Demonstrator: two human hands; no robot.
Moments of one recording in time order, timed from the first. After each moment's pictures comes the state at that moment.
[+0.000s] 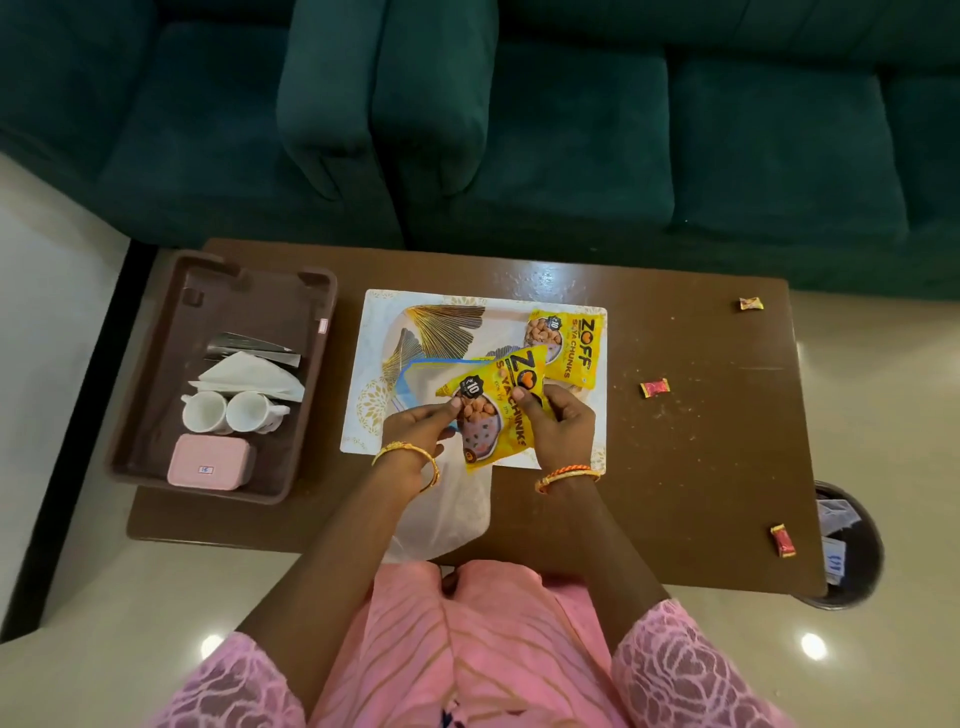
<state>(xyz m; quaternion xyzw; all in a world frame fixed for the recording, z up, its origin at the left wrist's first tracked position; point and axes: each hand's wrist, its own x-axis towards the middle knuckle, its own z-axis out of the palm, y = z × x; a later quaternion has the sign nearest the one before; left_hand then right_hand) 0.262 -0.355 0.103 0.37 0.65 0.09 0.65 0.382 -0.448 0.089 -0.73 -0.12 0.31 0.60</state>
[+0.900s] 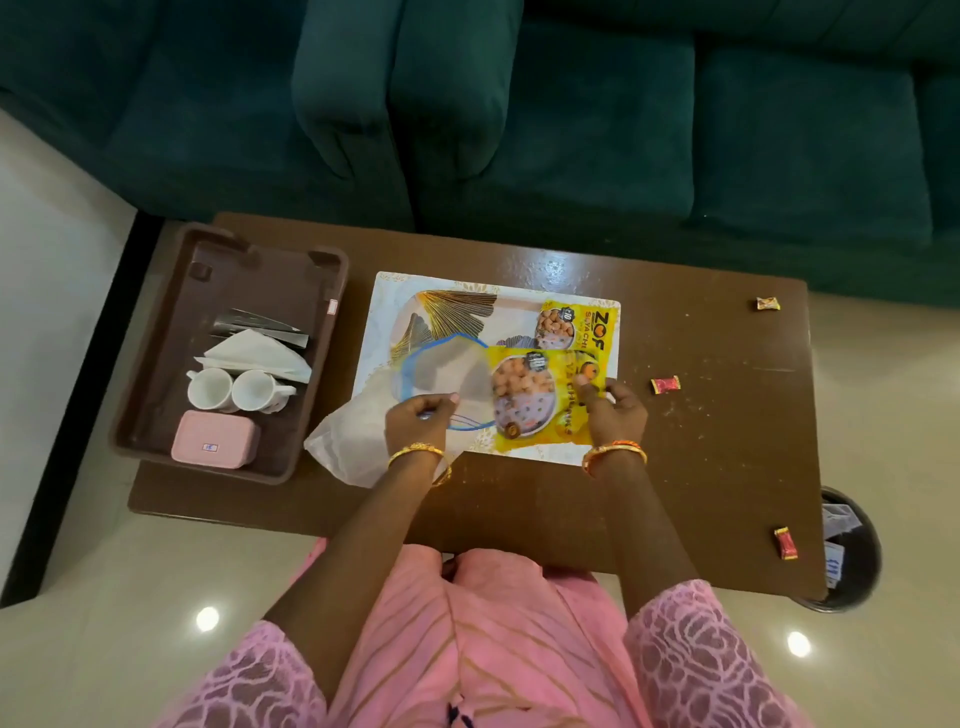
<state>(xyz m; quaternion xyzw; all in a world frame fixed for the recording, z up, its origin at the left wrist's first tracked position) 0.257 -0.362 0.091 0.46 0.69 0.15 0.54 0.426 -0.456 0.063 -0.77 0.08 0.30 0.56</state>
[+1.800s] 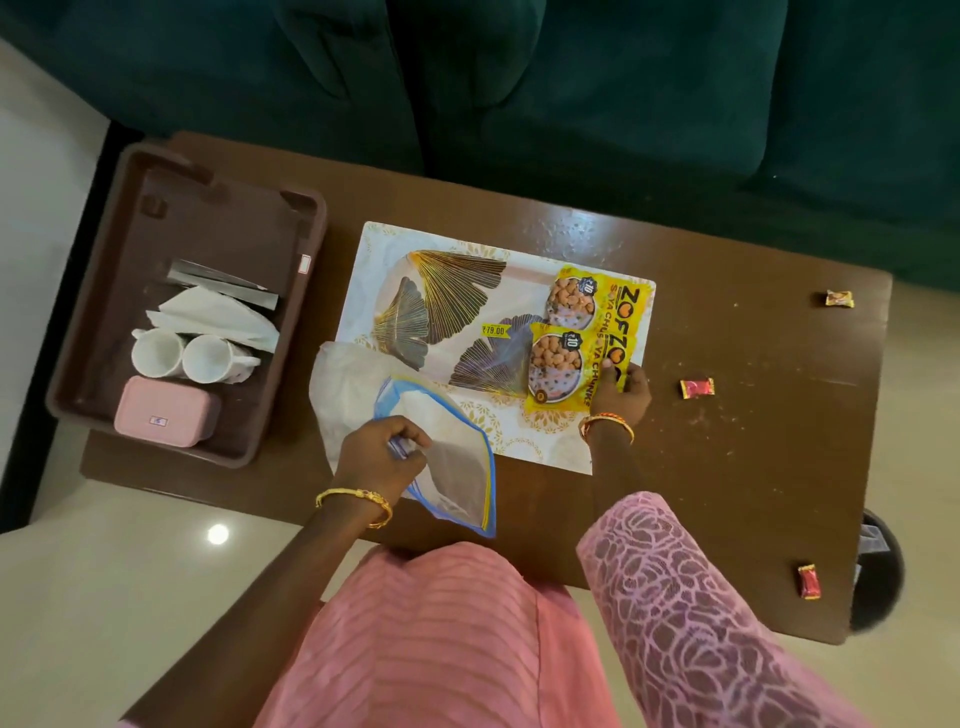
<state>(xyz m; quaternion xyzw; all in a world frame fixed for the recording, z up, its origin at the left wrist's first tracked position) 0.229 -0.358 0.053 0.65 0.61 -0.03 0.45 0.475 -0.432 -0.089 -0.84 0.10 0.21 0.49</state>
